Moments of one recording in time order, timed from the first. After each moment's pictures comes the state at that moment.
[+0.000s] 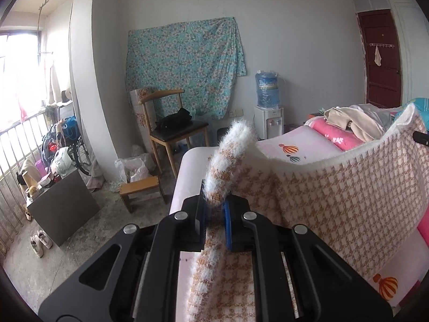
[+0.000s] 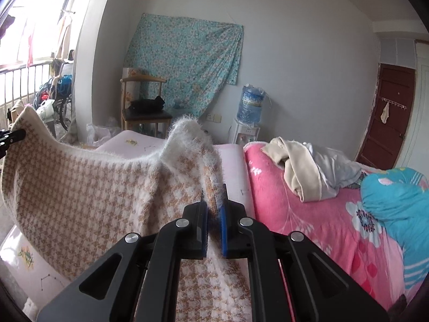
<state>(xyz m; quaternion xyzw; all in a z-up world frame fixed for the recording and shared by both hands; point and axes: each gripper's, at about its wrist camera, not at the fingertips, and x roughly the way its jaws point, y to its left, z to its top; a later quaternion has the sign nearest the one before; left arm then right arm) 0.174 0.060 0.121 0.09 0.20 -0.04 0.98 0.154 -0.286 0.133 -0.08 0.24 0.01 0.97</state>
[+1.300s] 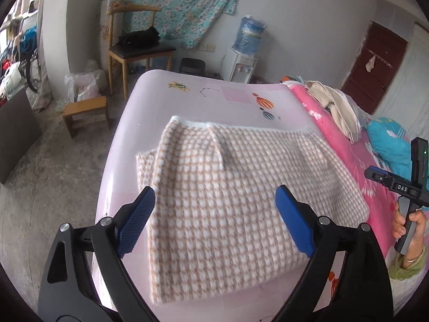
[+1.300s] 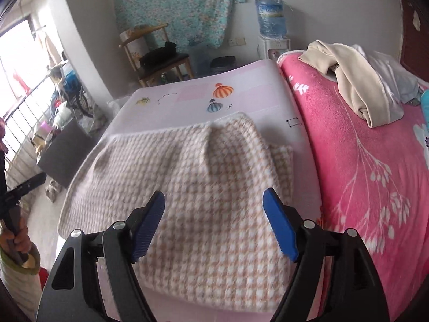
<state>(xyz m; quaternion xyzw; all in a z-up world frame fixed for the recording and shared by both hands) 0.231 0.086 0.068 -0.05 0.39 -0.16 0.91 0.238 -0.311 0.053 0.08 0.44 0.10 0.89</state>
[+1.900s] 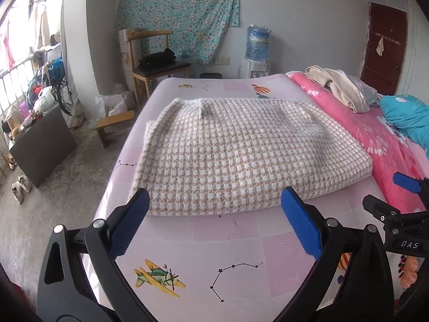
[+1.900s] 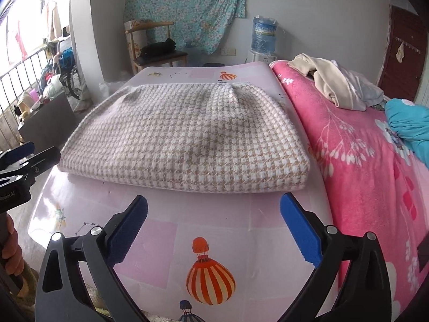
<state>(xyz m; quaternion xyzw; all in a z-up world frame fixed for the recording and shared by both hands) 0.090 0.021 0.049 0.02 0.34 -0.06 0.94 0.073 -0.228 0.048 -0.01 0.40 0.02 0.91</state>
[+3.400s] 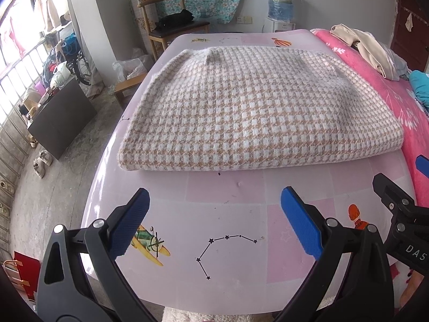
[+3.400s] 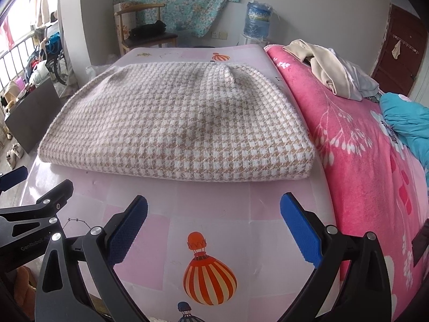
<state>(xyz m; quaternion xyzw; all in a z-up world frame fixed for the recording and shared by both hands) 0.103 -0.015 0.006 0.05 0.45 0.01 0.89 0.090 -0.217 0.026 -0.02 0.45 0.00 0.89</state>
